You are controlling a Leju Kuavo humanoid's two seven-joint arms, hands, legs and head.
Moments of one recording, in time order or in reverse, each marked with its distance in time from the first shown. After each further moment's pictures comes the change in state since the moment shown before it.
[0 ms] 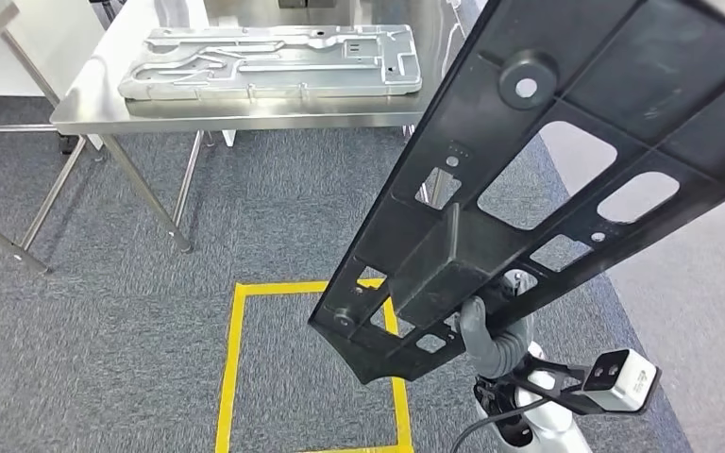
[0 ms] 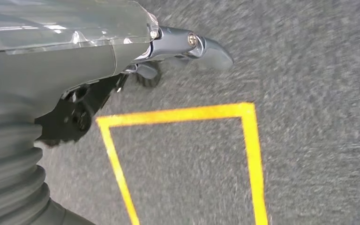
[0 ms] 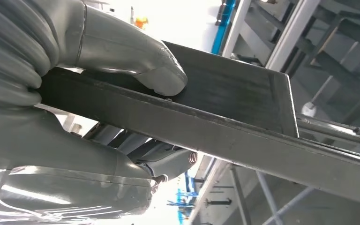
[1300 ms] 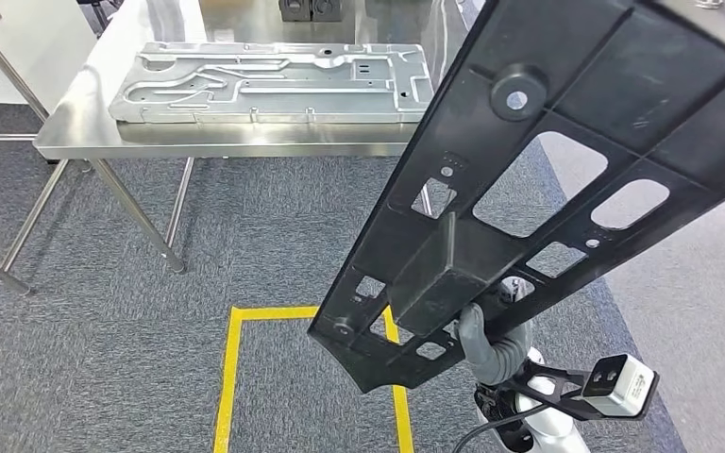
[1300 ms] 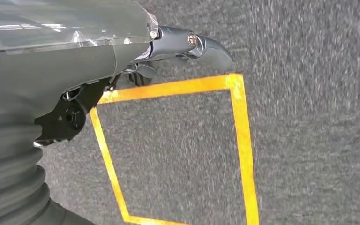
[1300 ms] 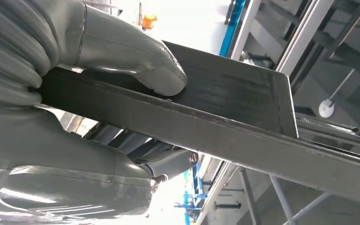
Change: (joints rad) left arm 0.009 -0.010 0.000 0.000 0.000 -0.003 -0.019; right arm 0.022 -0.005 0.001 -0.003 0.002 0.004 -0.003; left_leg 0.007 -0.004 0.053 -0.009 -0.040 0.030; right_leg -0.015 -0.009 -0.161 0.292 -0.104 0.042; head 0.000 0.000
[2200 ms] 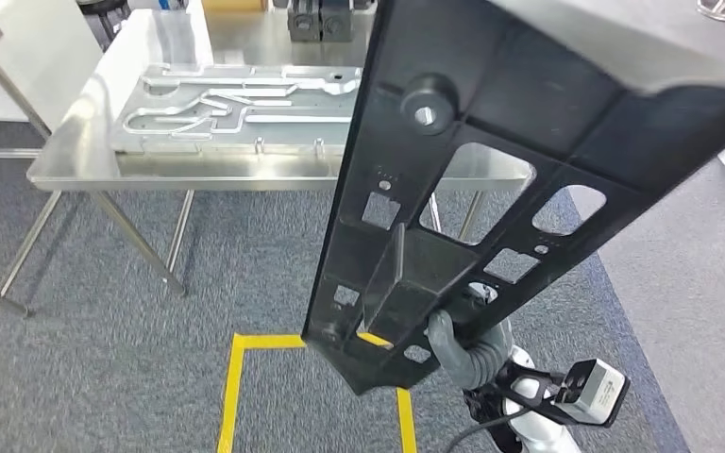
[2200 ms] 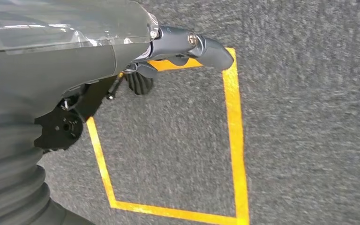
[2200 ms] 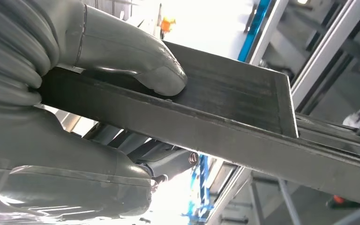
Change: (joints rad) left arm 0.002 0.006 0.003 0.000 0.000 -0.004 -0.011; right arm -0.023 0.003 0.055 -0.014 0.093 -0.048 0.041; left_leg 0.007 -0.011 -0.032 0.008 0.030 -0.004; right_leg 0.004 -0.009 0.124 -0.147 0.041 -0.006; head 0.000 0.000
